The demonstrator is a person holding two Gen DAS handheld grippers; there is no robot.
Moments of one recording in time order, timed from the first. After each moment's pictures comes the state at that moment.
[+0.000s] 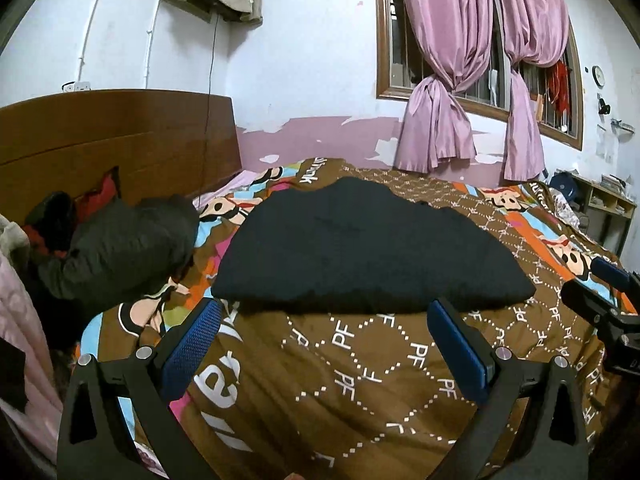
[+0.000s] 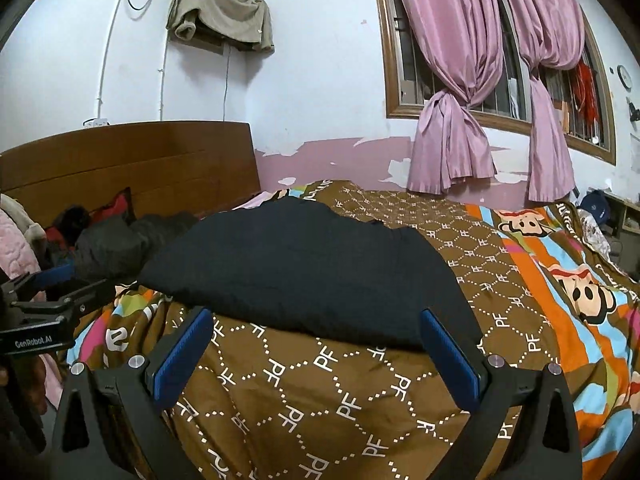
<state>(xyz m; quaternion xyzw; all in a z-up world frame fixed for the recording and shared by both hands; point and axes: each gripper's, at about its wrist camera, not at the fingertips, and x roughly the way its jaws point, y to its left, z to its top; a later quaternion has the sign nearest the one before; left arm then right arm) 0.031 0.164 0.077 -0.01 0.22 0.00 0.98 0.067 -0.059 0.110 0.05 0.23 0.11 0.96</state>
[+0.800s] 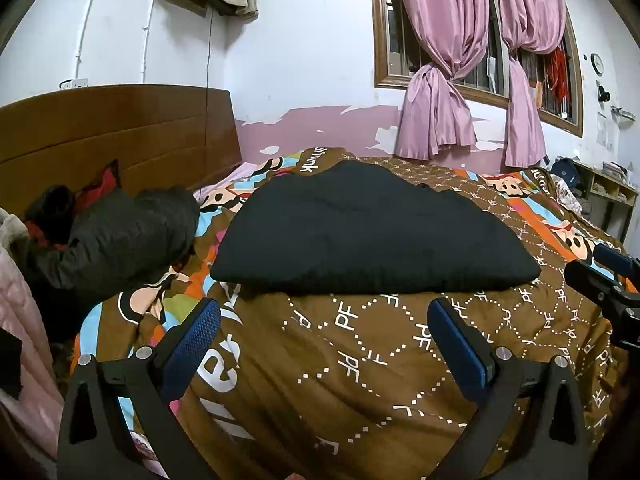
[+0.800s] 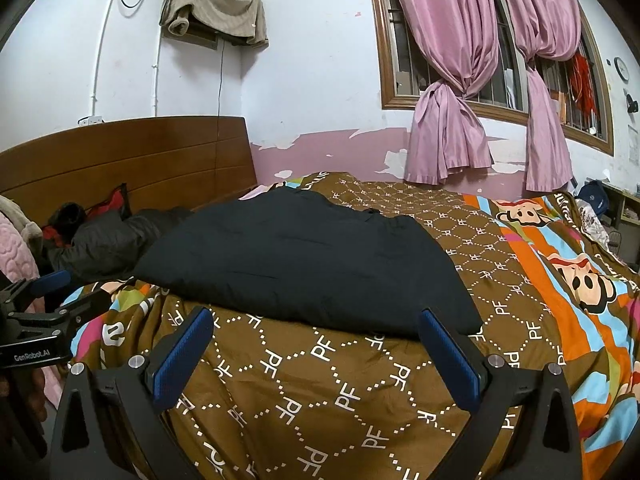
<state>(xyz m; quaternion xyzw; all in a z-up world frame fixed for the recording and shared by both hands) 0.026 0.161 0.058 0.00 0.23 0.00 0.97 0.069 -0.060 0.103 0.05 0.25 0.11 0.96</state>
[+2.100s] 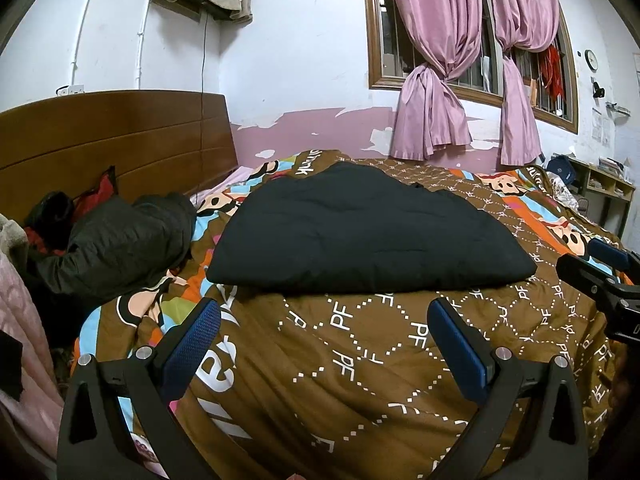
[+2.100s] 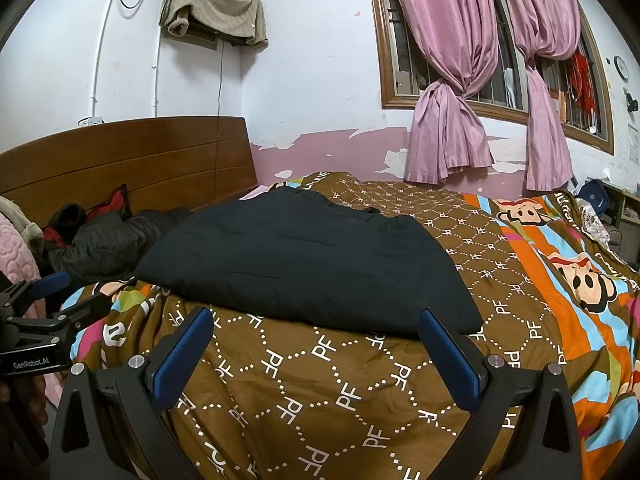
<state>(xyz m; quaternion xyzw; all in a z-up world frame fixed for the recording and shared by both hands) 0.024 0.158 0.061 0.01 0.23 0.00 0.97 0.069 -0.059 0.103 0.05 0.25 0.11 0.96</state>
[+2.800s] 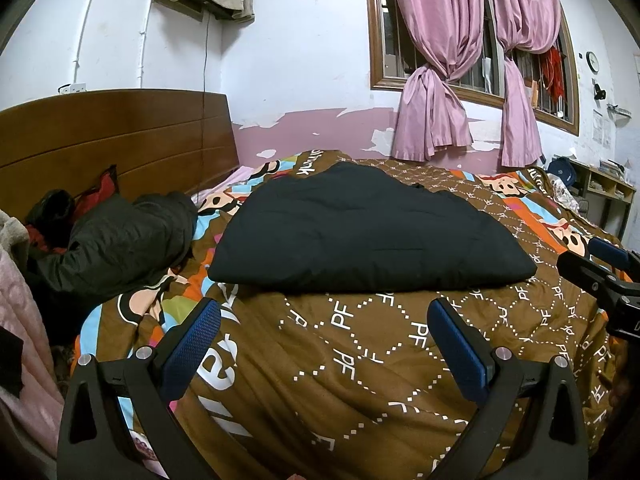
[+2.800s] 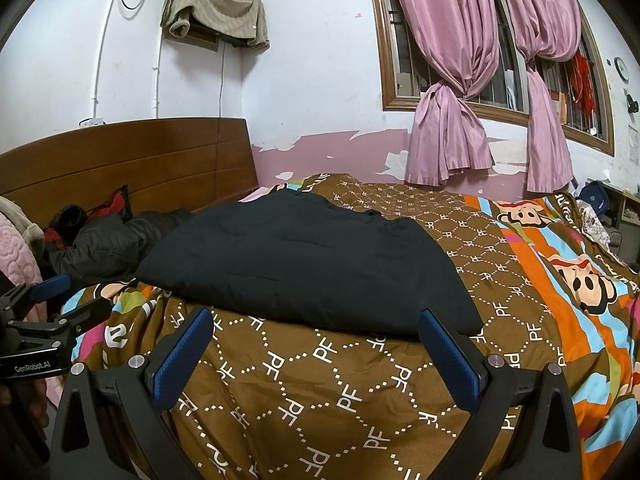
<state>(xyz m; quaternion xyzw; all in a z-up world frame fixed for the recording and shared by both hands) 0.024 0.160 0.061 0.00 0.23 0.00 0.97 0.068 -0.057 0.106 0.06 0.25 0.11 0.96</state>
